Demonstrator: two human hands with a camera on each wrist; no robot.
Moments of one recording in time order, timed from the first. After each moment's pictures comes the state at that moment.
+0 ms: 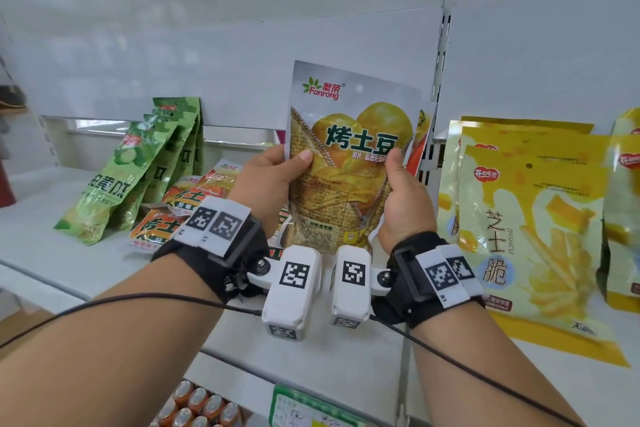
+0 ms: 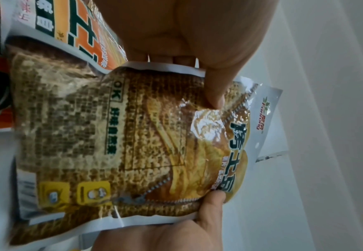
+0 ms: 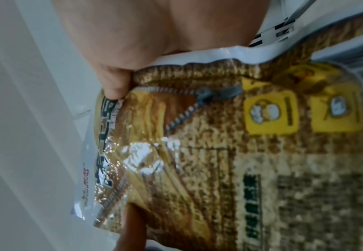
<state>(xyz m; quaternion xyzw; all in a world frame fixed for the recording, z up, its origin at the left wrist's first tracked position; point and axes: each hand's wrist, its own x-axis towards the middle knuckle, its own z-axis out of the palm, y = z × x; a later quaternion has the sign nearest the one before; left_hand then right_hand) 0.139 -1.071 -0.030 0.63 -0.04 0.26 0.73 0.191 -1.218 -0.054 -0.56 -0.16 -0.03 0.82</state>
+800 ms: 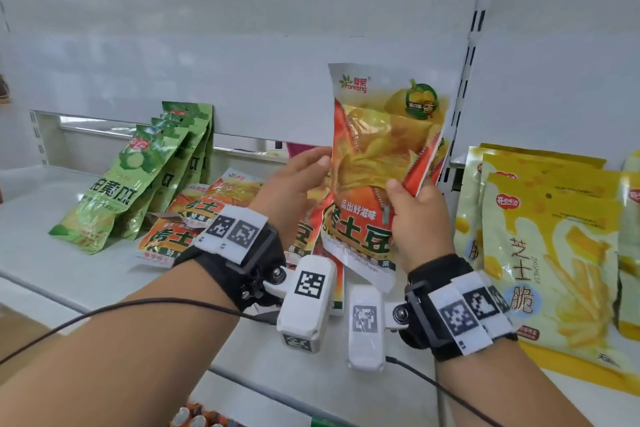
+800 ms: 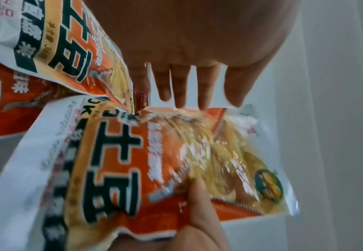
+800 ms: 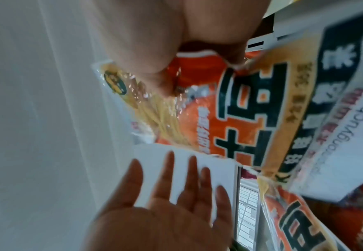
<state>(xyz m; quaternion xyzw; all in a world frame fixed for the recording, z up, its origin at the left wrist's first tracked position) 0.135 -1.047 -0.023 0.69 -0.06 0.19 0.69 0.173 -1.201 -0.040 -0.67 -0.19 -0.19 0.69</state>
